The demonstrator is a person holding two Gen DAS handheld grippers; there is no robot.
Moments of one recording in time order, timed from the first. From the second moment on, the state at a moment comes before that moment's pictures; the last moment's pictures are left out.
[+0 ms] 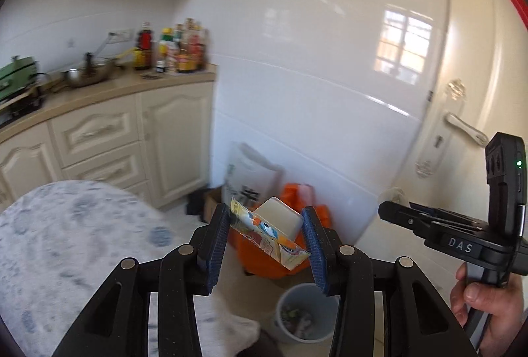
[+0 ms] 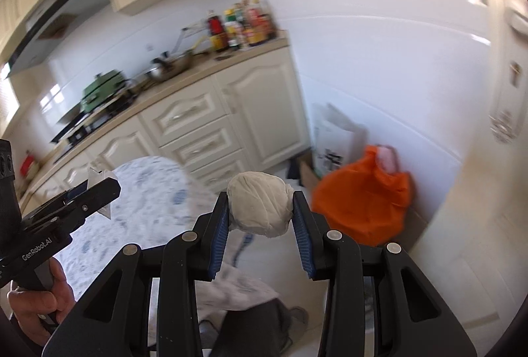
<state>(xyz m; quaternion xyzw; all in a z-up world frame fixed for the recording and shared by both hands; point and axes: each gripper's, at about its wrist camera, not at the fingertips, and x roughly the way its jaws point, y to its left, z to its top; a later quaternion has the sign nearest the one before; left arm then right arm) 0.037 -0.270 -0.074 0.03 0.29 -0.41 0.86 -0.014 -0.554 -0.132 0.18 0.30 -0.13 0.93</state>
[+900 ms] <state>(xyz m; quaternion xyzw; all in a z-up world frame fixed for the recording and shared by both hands) 0.075 -0.546 -0.212 0.15 0.45 -0.51 0.72 -0.059 -0.694 -0.264 0.30 0.38 -0.25 0.84</state>
